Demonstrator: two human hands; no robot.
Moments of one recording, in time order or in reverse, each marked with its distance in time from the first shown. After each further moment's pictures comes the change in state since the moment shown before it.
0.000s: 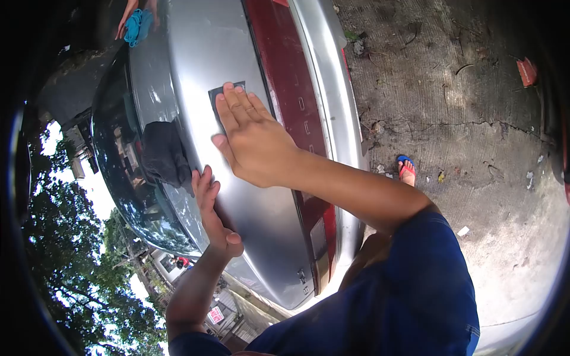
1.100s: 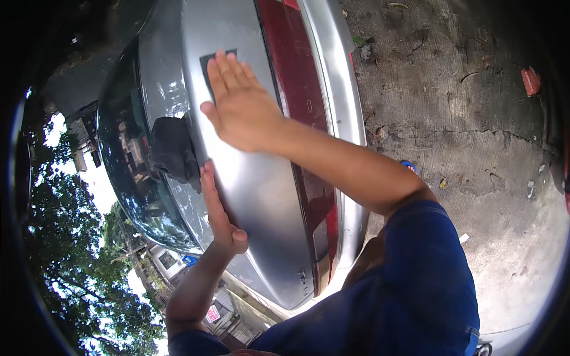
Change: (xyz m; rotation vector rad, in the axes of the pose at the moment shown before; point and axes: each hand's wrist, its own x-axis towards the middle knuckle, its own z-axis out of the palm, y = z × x) left_hand -0.009 0.001 0.001 -0.009 -0.033 -0.057; right_hand 0.051 -0.001 0.012 0.012 0.053 -0.012
